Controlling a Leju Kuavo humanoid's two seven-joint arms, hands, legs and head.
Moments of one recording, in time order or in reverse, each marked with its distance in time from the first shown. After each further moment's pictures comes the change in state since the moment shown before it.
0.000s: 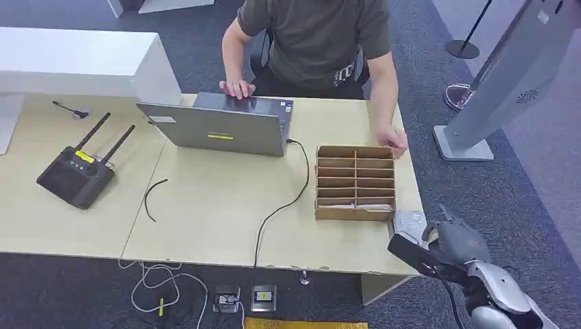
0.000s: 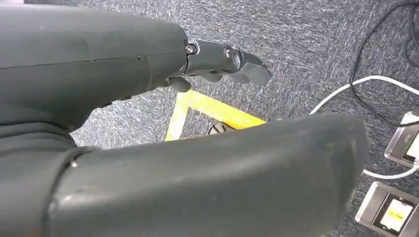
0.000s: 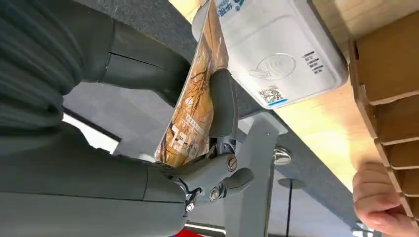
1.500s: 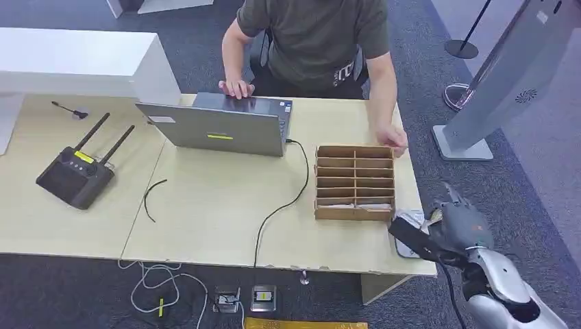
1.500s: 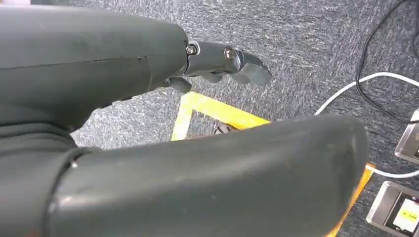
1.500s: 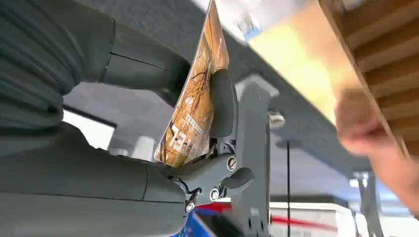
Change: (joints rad) left arm 0.001 -0.002 -0.013 0.000 -0.013 0.003 0.016; right arm -0.087 0.007 0.006 -0.026 0.061 -0.084 0.023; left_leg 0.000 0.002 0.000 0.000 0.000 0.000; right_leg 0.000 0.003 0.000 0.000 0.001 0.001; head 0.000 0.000
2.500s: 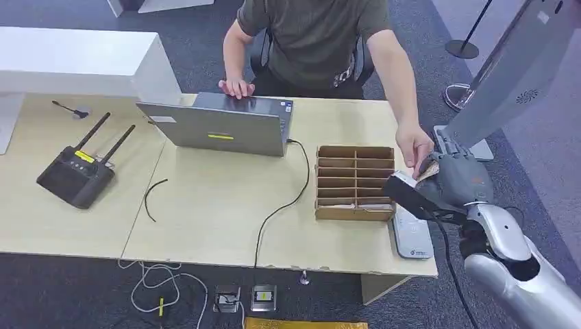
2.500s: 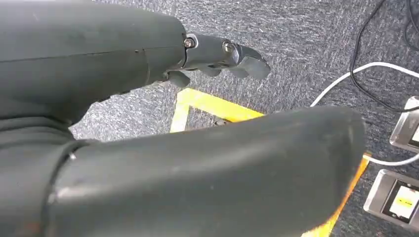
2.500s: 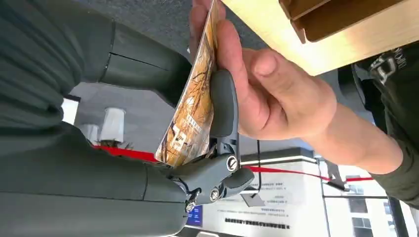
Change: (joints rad) left arm -0.006 -0.003 -0.009 -0.001 -0.025 -0.003 0.000; right arm -0.227 0.047 0.063 0.013 0.015 0.022 -0.024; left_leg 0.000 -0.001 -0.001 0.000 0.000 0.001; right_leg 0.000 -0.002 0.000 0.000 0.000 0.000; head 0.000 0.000
